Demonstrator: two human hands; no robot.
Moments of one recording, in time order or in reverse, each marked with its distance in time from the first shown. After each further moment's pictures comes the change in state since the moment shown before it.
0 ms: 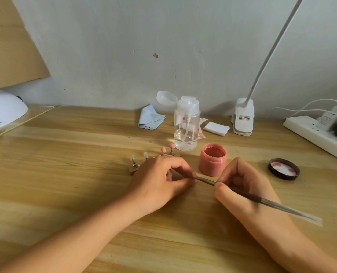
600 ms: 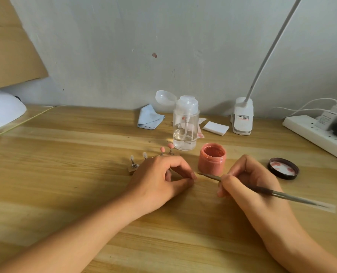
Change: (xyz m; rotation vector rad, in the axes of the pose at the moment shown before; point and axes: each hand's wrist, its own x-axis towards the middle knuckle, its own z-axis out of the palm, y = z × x) left_hand 0.001 -0.003 -0.001 -0.030 -0.043 0.042; right_hand 0.000 0.000 -0.002 0.151 0.066 0.022
